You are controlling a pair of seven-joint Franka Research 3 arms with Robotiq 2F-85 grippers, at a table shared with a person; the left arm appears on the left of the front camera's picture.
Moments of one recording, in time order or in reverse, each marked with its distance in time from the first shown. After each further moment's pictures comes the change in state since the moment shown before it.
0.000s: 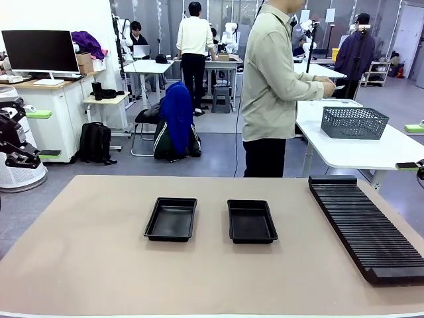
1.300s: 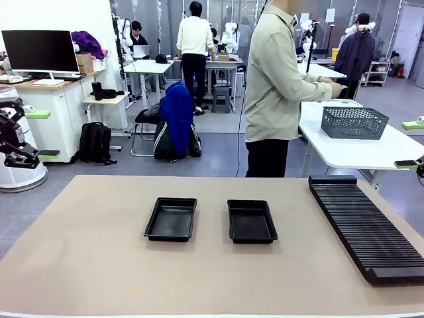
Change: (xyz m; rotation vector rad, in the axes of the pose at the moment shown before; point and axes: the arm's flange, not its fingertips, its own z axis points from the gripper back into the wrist) left arm 0.000 0.001 0.002 0.001 -0.005 0.001; right arm -0.001 0.008 -0.004 -0.018 -0.012 -0.030
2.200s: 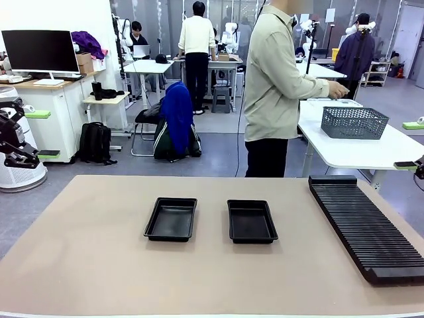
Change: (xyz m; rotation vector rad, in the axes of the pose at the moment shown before) left arm 0.000 0.000 0.000 0.000 0.000 0.000; right arm 0.005 -0.007 -0.001 0.047 0.063 -0.032
